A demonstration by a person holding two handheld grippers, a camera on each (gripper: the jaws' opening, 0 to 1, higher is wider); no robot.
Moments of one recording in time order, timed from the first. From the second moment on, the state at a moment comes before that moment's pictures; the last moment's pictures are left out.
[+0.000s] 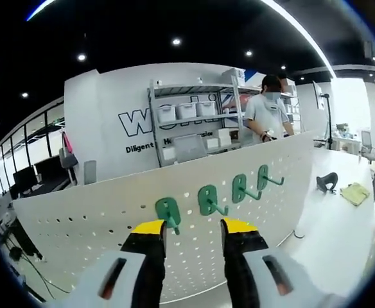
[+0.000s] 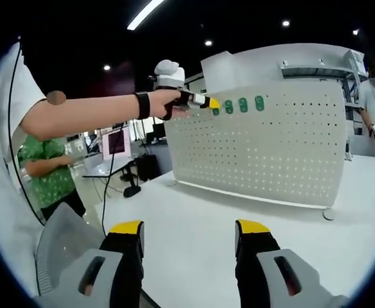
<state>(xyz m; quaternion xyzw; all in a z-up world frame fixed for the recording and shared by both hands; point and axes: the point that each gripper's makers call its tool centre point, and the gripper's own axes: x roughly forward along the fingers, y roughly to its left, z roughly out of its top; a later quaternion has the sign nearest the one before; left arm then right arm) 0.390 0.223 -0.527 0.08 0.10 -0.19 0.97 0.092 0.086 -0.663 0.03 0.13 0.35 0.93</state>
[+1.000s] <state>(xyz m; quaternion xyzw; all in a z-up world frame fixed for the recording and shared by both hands) 0.291 0.238 -0.565 0.04 0.11 -0.30 0.95 0.116 0.090 -0.634 0.00 0.12 0.34 0.93</state>
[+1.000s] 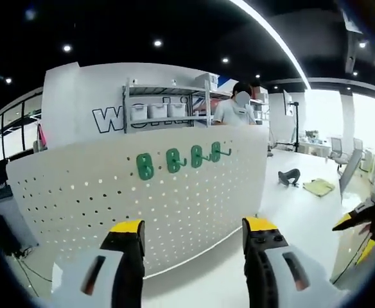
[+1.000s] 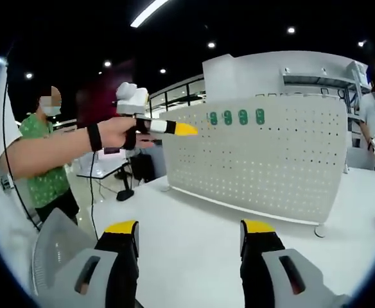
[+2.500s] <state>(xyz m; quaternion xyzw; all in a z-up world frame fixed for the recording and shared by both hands) 0.128 0.294 -0.598 -0.02 0.10 -0.37 0.92 0.103 0.096 -0.617 0.01 0.11 0.31 0.95</state>
